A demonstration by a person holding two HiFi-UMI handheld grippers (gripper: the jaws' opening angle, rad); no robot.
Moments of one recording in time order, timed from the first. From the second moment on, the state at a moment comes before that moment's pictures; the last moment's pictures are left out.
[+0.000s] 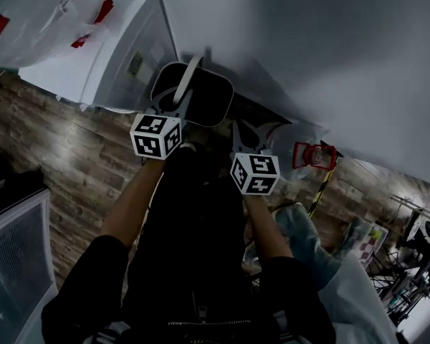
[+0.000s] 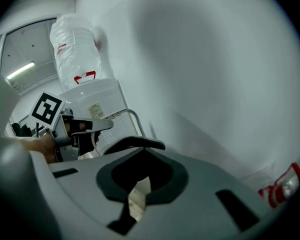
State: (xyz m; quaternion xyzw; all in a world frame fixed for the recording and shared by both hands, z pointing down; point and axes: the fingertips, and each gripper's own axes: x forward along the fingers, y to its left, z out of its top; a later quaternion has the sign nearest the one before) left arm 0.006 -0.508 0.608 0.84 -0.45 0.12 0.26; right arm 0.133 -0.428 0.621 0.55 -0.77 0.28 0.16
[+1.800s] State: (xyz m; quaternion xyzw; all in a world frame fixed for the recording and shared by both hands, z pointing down) left arm -0.013 -0.549 0.862 0.86 -0.45 0.11 0.19; right arm 0.120 -0.498 0.840 0.52 -0.81 0.23 0.14
